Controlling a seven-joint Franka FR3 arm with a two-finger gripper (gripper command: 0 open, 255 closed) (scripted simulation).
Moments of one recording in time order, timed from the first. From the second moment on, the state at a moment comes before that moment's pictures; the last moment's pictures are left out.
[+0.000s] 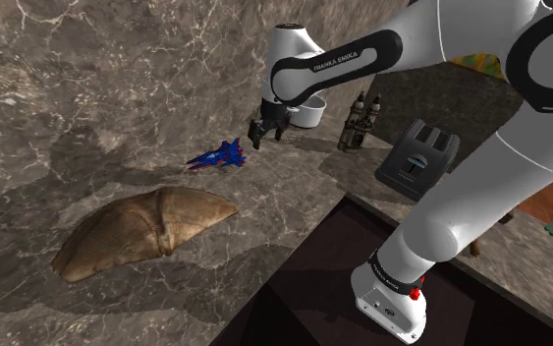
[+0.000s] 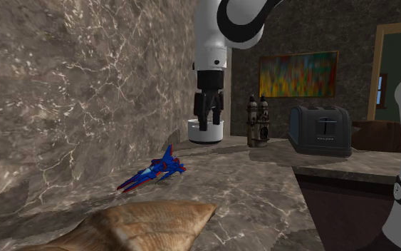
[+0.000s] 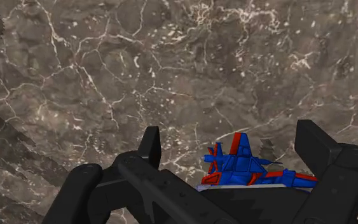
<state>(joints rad) -0.01 -0.11 0.15 -2.31 -0.09 2.22 0.21</state>
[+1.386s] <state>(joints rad) 0.03 0.35 0.14 -2.11 -0.25 2.45 0.38</state>
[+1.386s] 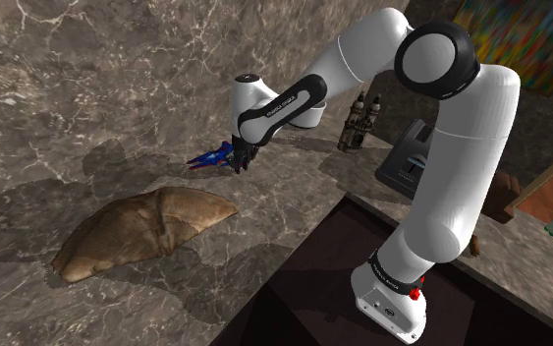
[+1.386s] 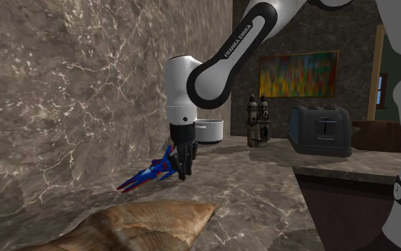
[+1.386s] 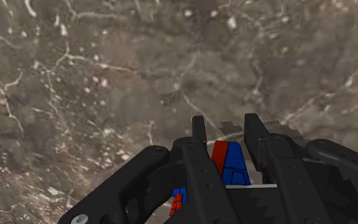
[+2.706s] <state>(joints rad) 0.02 0.23 0.16 -2.09 -0.20 2.31 0.33</state>
